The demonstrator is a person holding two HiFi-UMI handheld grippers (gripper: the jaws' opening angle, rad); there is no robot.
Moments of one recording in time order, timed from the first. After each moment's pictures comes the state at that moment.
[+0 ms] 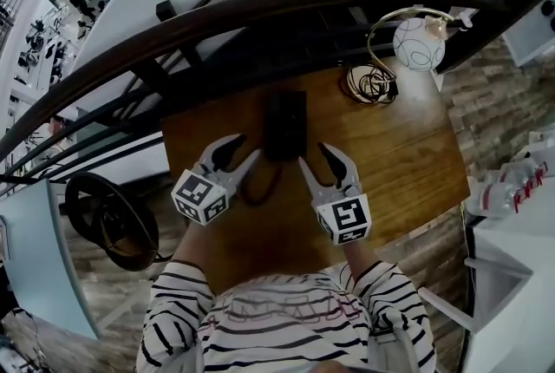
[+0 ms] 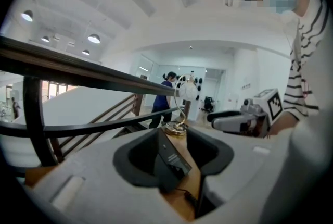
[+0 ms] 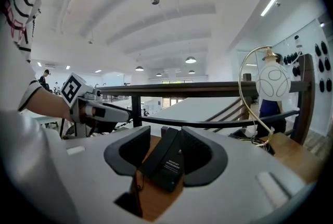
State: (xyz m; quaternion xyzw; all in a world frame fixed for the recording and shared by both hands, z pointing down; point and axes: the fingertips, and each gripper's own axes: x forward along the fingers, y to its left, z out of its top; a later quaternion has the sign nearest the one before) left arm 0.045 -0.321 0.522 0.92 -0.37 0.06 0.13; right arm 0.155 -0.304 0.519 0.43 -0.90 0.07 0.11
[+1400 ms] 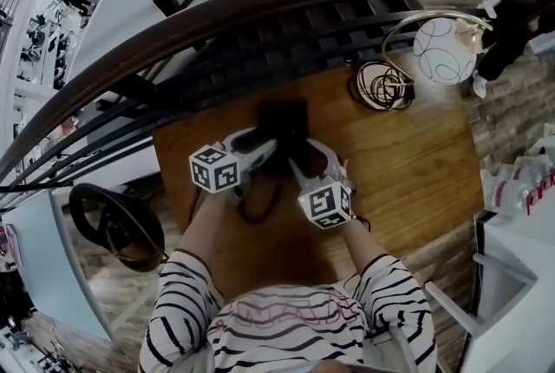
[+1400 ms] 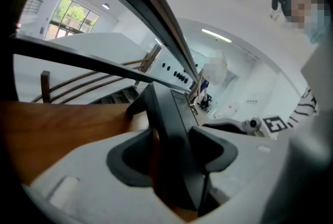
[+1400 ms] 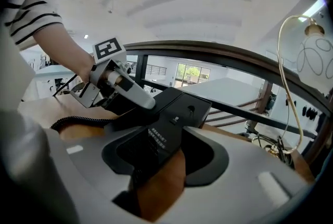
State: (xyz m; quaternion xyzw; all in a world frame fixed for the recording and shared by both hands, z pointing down) left arm 0.056 -0.455 0.667 0.88 -0.32 0.08 0.35; right arm 0.113 -0.417 0.664 0.36 -0.90 0.00 0.26
